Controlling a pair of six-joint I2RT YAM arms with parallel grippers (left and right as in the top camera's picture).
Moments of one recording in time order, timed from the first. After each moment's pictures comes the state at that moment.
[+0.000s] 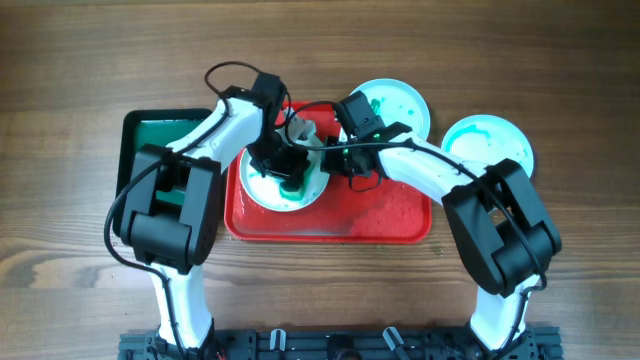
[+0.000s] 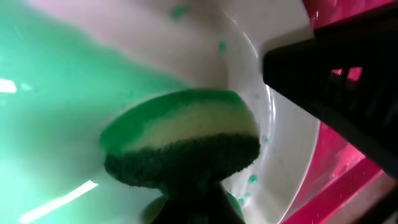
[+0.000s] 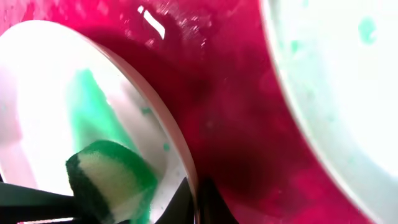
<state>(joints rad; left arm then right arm) -0.32 2.08 1.40 -0.93 0.41 0.14 0.54 2.00 1.21 -0.35 -0.27 0.68</state>
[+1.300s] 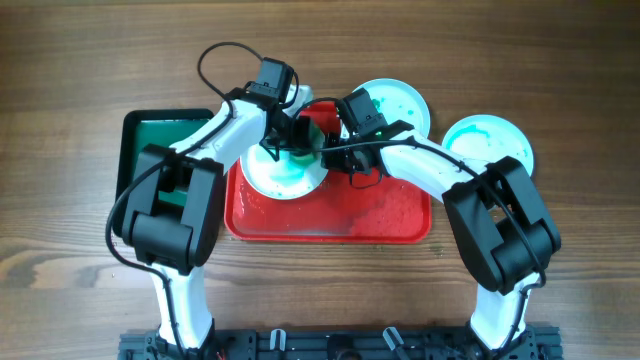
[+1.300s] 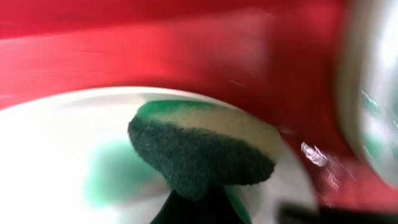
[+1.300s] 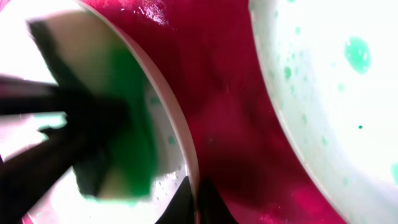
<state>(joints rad) -0.32 2.08 1.39 -0.58 0.26 -0.21 0.53 2.01 1.22 -0.33 -0.28 0.69</state>
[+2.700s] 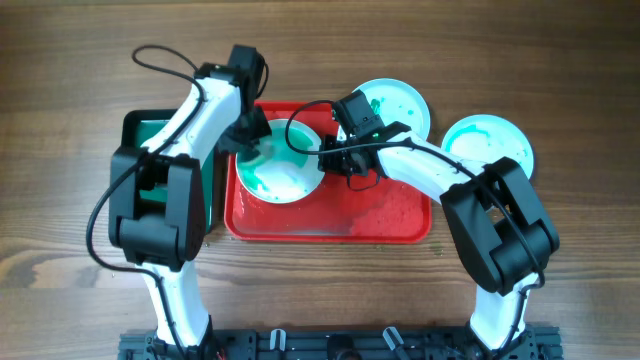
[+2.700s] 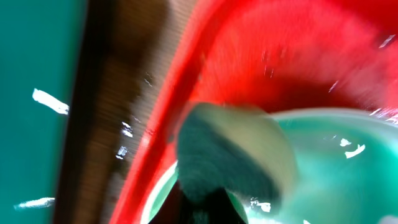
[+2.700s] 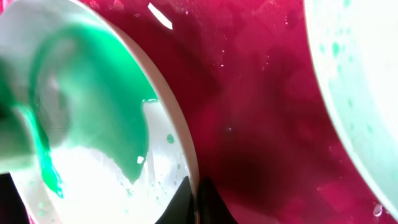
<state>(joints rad) -0.22 2.07 1.55 -1.01 -0.10 -0.61 0.54 2.01 1.22 -0.33 -0.30 0.68</state>
